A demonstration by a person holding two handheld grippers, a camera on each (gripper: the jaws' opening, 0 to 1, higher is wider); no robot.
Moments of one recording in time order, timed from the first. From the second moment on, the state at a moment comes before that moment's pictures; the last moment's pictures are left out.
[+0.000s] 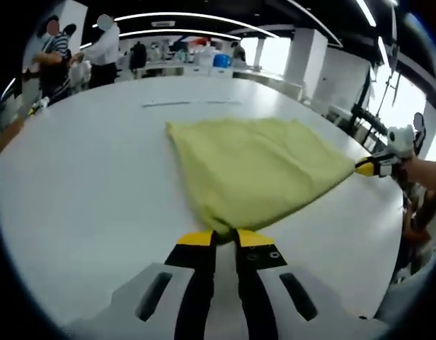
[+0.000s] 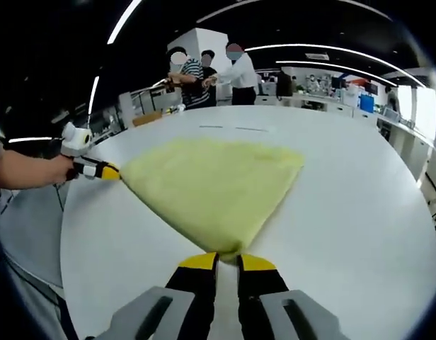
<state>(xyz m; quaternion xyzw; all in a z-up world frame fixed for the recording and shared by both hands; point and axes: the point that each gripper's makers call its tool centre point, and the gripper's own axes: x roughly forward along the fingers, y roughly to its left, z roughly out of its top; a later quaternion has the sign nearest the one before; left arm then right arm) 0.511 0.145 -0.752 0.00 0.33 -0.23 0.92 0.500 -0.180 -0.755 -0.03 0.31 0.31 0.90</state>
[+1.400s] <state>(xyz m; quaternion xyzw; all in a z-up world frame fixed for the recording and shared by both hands) 0.488 0.146 -0.749 0.05 0.35 -0.29 0.89 0.496 -0.199 -0.752 -0.15 0.31 0.35 0.87</state>
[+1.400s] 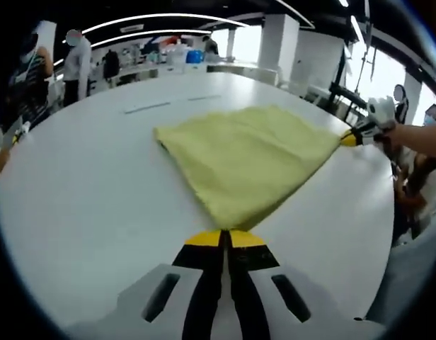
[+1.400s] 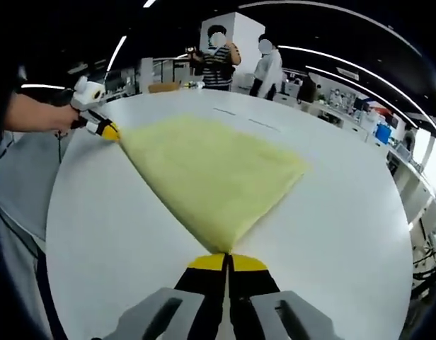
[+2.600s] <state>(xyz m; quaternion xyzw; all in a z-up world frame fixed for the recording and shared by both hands) 0.482 0.107 -0.742 -0.02 0.34 -0.31 0.89 0.475 -0.225 -0.749 -0.12 0.31 0.34 0.88</state>
